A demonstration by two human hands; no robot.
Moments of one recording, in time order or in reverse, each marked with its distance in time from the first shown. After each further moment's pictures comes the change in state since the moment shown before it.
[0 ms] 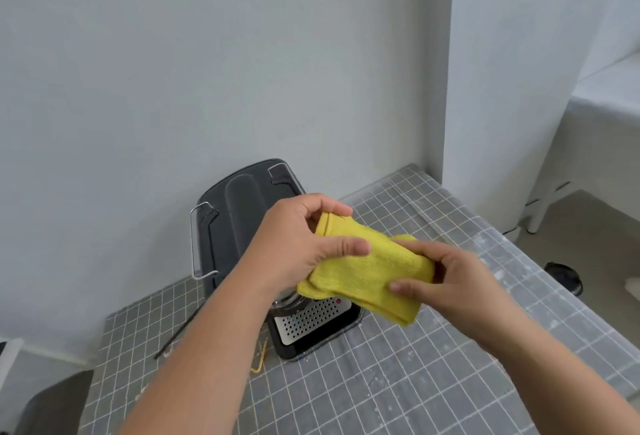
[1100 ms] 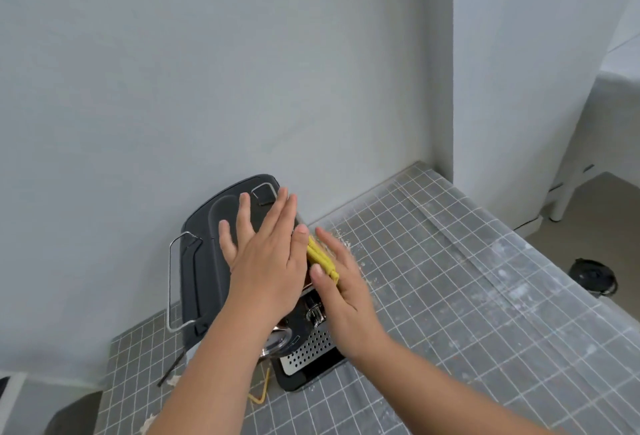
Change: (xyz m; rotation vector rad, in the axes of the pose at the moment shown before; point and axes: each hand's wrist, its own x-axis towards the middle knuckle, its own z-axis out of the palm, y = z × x) left_hand 0.050 -0.047 0.006 0.943 0.272 -0.028; right_hand 0.083 0.033 0.117 0.234 0.069 -0.323
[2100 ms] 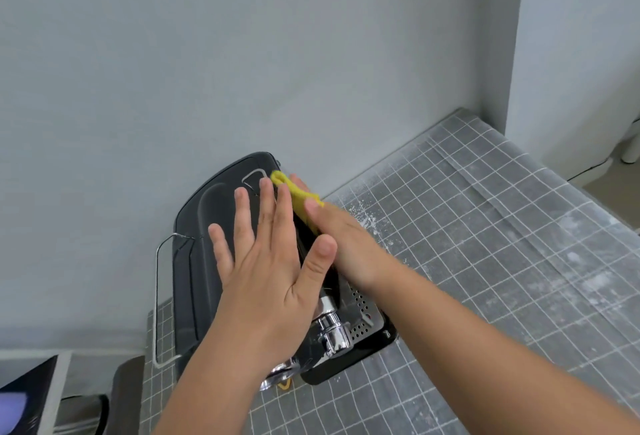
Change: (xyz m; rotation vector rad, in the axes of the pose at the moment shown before) left_hand 0.011 0.004 -0.004 -0.037 -0.226 -0.008; right_hand 0.100 0.029 -0.003 0.314 -0.395 0.217
